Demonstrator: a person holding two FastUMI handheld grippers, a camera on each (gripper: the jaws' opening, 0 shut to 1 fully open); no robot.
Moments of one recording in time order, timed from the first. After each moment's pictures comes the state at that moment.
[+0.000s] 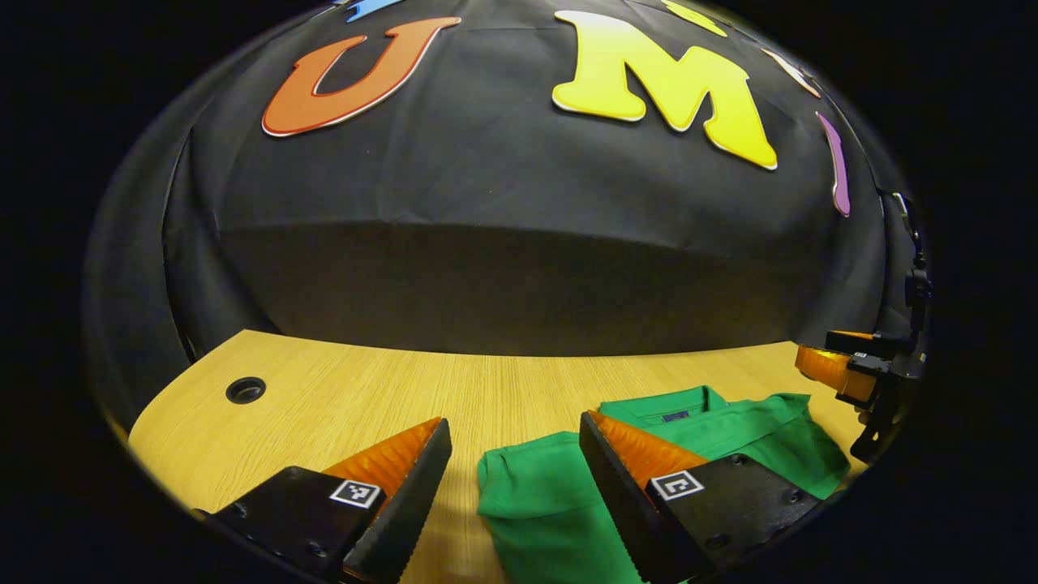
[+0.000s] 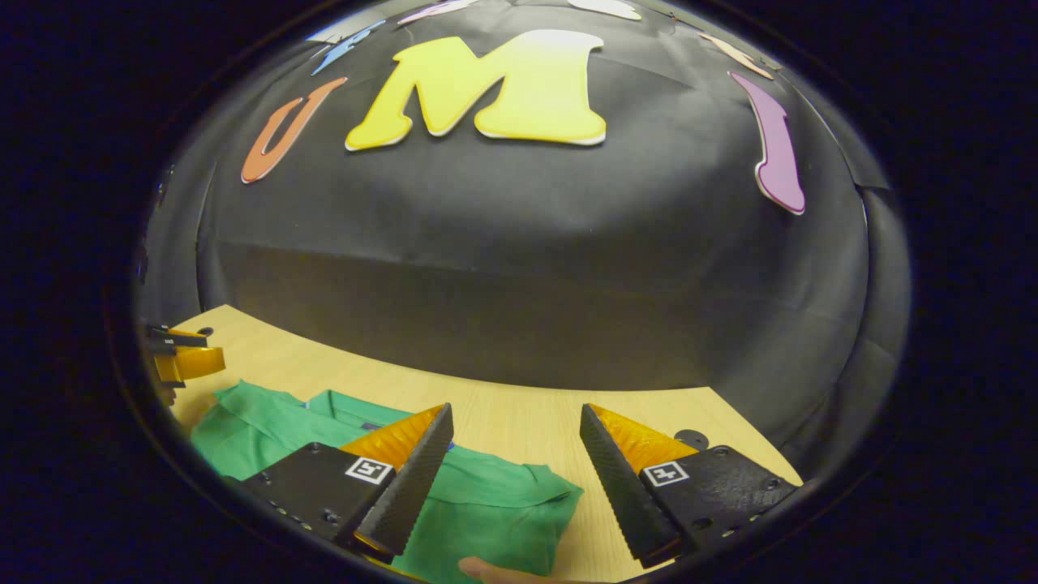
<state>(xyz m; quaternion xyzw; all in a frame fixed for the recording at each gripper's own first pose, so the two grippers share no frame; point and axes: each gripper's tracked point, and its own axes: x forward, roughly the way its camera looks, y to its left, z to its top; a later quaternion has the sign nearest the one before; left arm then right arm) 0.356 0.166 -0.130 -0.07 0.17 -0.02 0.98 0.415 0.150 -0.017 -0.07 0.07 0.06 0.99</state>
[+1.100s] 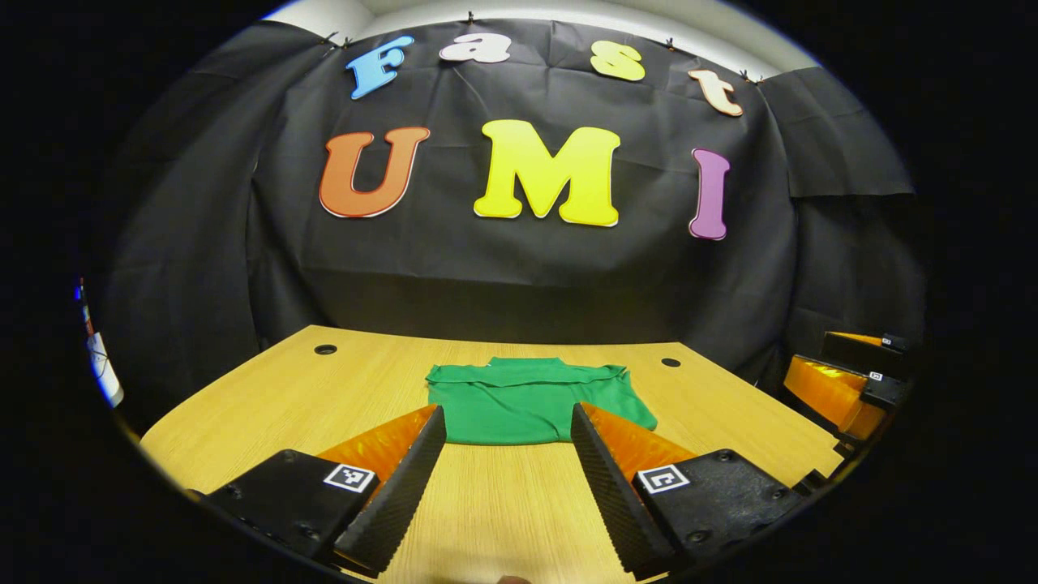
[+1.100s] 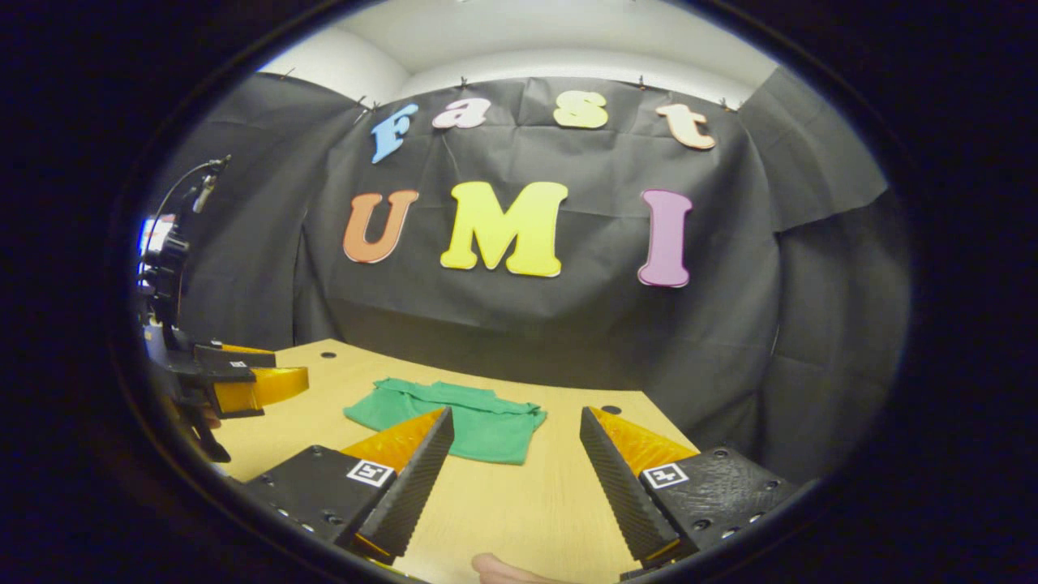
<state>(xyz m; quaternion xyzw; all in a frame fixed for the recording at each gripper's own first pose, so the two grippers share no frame) 0.015 0.044 -0.015 -0.04 0.09 -0.02 1.00 0.000 0.044 0.025 -0.05 -0.03 0.10 0.99</state>
